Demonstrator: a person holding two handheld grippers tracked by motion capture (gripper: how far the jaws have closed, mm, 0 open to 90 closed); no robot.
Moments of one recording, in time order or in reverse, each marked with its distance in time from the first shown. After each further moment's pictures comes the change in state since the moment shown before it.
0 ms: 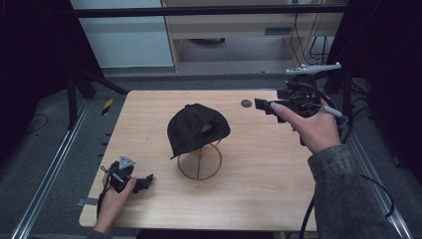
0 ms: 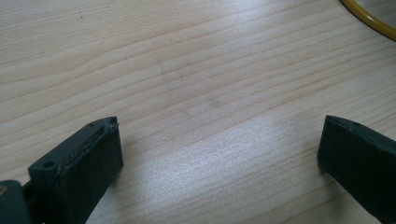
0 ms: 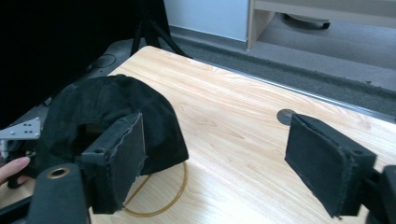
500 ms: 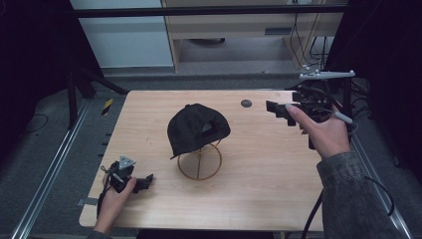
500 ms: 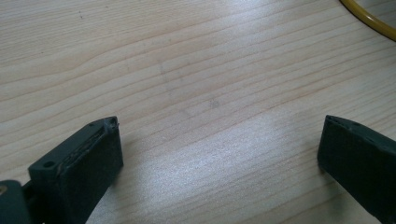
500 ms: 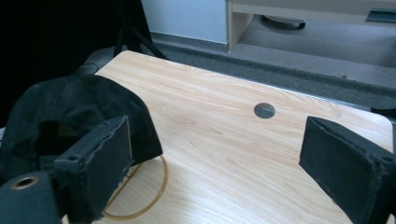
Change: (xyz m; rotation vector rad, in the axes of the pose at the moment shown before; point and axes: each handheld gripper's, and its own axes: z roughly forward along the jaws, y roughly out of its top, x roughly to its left) left arm -0.001 0.000 0.000 -0.003 0.000 -0.001; right arm -0.023 -0.018 -0.008 -0.027 -0.068 0.045
